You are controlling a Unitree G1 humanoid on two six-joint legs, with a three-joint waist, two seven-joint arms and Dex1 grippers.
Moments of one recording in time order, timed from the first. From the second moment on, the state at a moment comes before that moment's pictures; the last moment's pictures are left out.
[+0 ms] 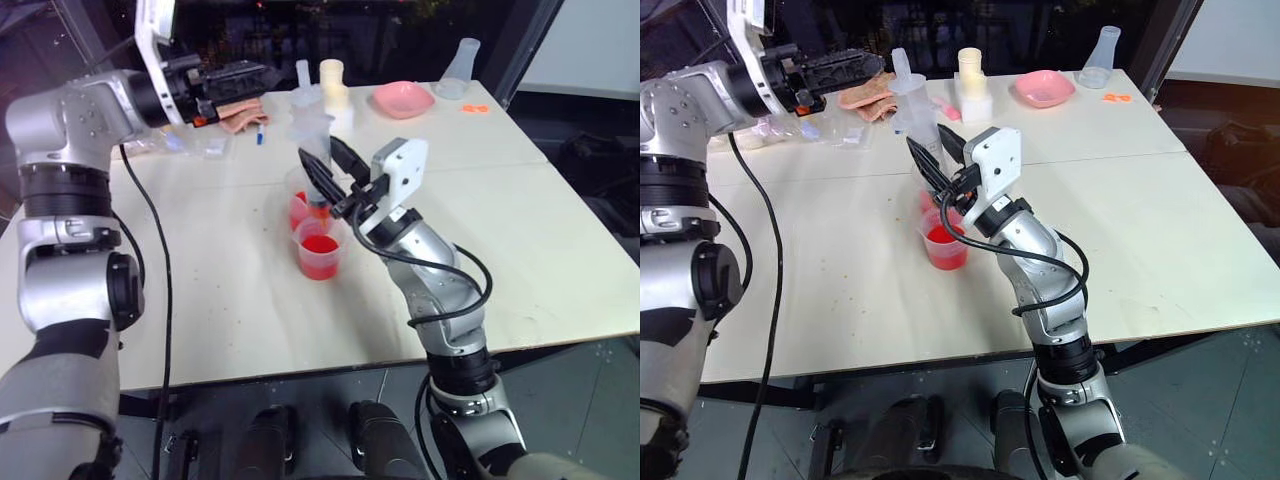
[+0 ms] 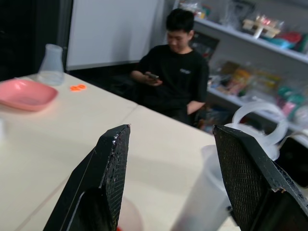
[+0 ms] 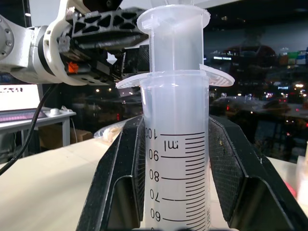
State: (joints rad) left arm -1.30 0.62 0.15 0.61 -0.56 0.93 -1.21; right arm -0.54 -0.06 0.13 -0.29 0.26 0.28 0.37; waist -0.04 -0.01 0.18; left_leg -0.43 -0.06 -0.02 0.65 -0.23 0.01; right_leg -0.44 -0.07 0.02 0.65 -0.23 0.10
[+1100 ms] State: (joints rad) left arm -1.33 0.53 0.07 0.66 -0.53 0.84 -1.31; right arm -0.52 -0.10 0.14 -0.29 0.26 0.29 0.38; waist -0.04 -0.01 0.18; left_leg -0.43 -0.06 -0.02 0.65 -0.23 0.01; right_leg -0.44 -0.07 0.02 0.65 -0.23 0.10
